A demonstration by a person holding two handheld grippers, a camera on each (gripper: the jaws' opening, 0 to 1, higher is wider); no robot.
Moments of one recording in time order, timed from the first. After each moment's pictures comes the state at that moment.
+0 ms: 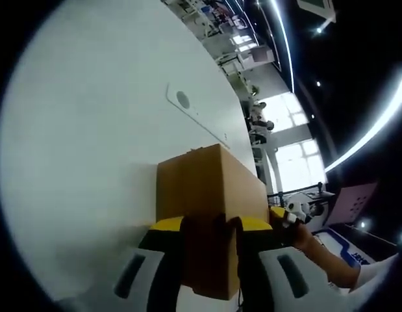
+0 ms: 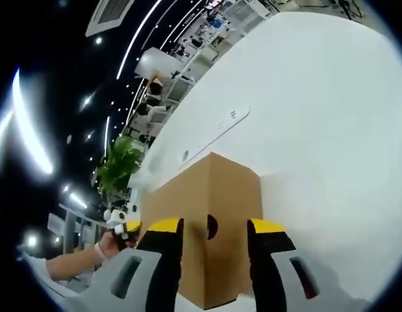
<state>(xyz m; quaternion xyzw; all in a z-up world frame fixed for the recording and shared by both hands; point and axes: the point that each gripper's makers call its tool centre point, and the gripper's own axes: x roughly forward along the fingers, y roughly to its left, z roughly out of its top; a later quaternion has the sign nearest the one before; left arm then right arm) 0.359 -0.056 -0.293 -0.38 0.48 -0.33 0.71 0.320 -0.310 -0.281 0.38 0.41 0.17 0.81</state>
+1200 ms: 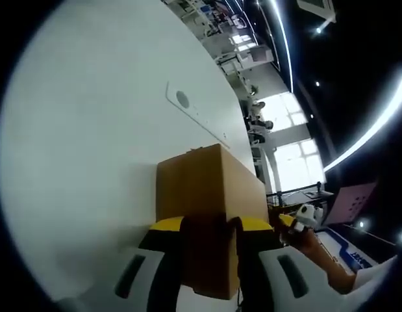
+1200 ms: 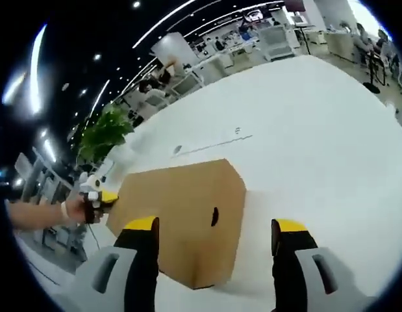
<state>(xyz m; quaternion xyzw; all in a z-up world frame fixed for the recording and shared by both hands) 0.362 -0.055 -0.293 -0.39 0.48 -0.33 0.71 0.310 -0.322 -0.255 0.17 0.39 0.17 0.89</state>
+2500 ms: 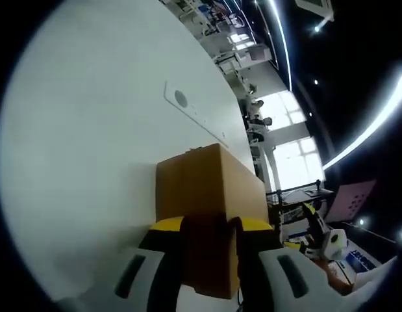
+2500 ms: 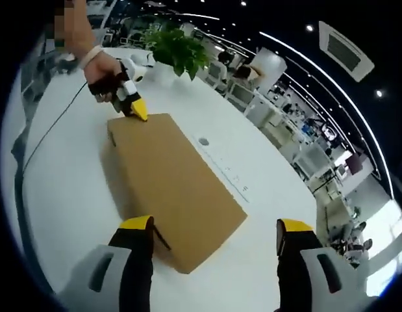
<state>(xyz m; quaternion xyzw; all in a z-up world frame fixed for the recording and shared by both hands) 0.359 -0.054 -0.293 -0.38 0.48 -0.34 0.71 0.292 -0.287 -0.209 -0.37 0.26 0.22 0.87</state>
